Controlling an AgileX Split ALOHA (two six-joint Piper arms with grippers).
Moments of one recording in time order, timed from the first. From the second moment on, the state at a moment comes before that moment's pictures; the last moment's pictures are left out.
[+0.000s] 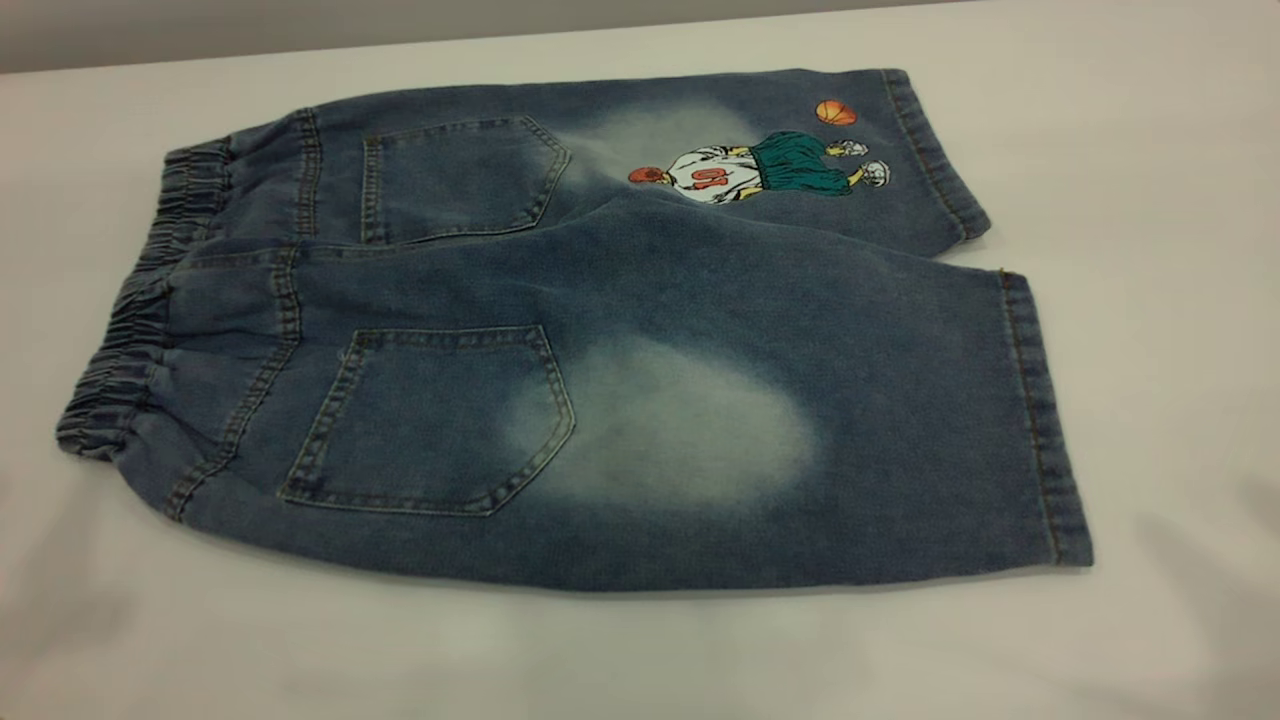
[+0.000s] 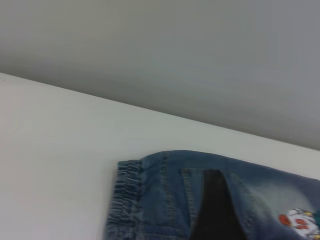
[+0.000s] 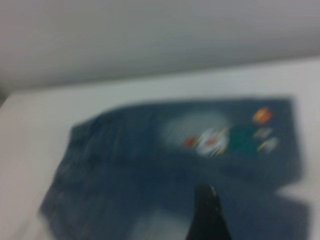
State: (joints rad) left arm 0.02 0.74 -0.59 -0.19 0.30 -0.11; right arm 0.05 0.74 -0.65 0.77 0.65 -0.44
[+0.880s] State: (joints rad) left arm 0.02 1.19 -0.59 -0.18 0.02 -0.09; right arm -0.03 1.57 -0.62 1.39 0.99 -1.11
